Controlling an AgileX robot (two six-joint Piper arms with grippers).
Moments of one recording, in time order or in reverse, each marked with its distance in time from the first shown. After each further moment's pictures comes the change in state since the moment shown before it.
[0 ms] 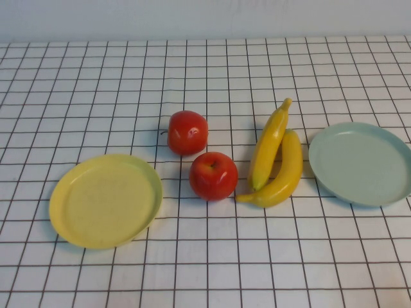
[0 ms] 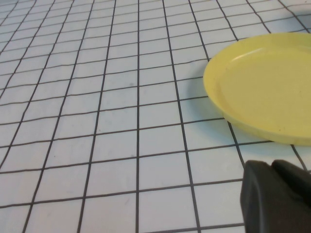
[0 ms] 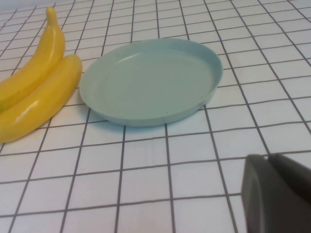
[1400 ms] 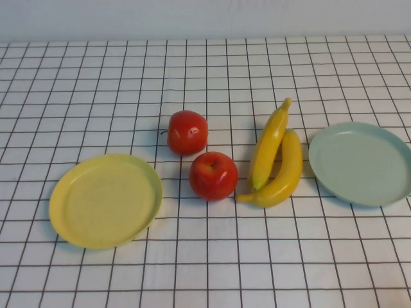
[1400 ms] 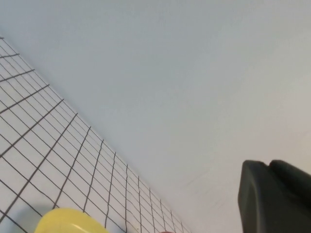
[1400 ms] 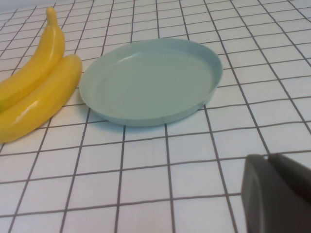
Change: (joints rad) right arm 0.000 0.000 0.000 0.000 0.000 0.000; left arm 0.000 0.000 0.000 -0.571 -0.503 -0.438
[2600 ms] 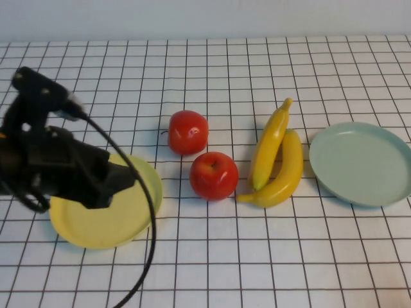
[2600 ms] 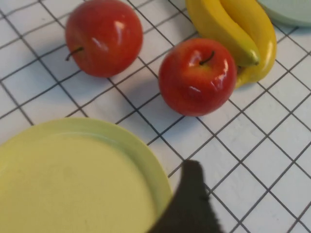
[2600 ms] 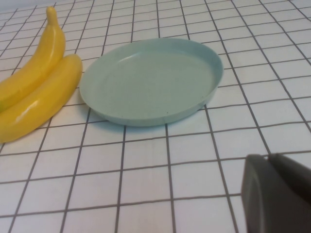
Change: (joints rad) right arm 0.000 0.000 0.000 0.000 0.000 0.000; left arm -0.107 1.190 -0.894 -0.314 0.854 1.380
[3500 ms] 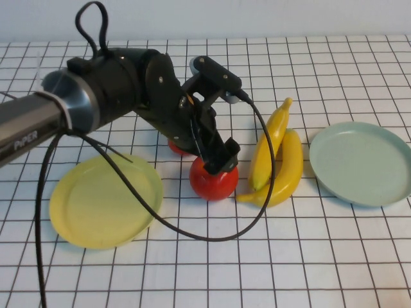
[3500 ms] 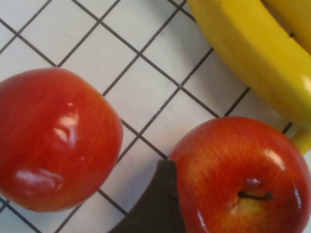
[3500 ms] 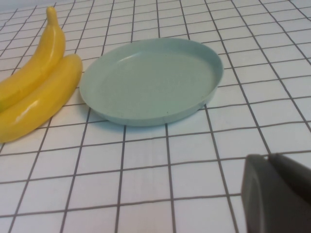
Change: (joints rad) right arm 0.000 0.000 0.000 0.000 0.000 0.000; left arm -0.389 0.699 -0.632 0.528 0.008 -0.466
